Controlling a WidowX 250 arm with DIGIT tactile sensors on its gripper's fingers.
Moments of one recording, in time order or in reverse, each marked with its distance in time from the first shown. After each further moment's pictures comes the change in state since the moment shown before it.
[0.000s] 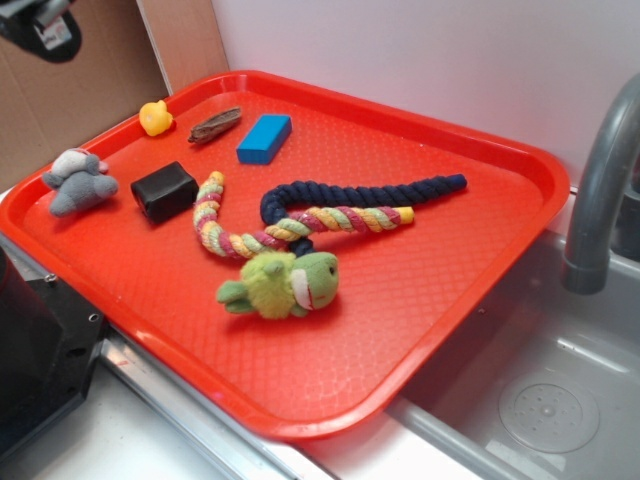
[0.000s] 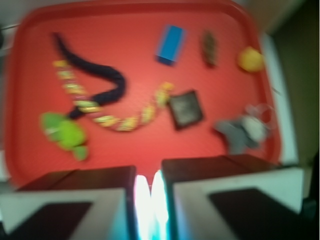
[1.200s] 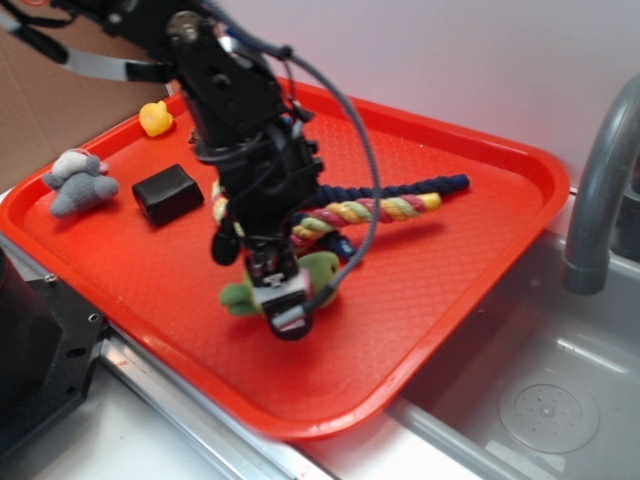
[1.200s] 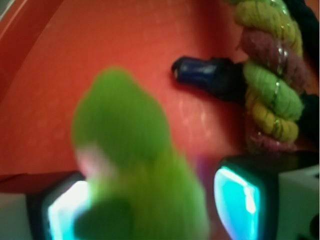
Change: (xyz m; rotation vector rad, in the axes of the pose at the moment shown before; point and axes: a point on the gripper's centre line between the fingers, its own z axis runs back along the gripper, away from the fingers) arm 0.012 -0.088 -0.190 -0.159 0.135 -0.490
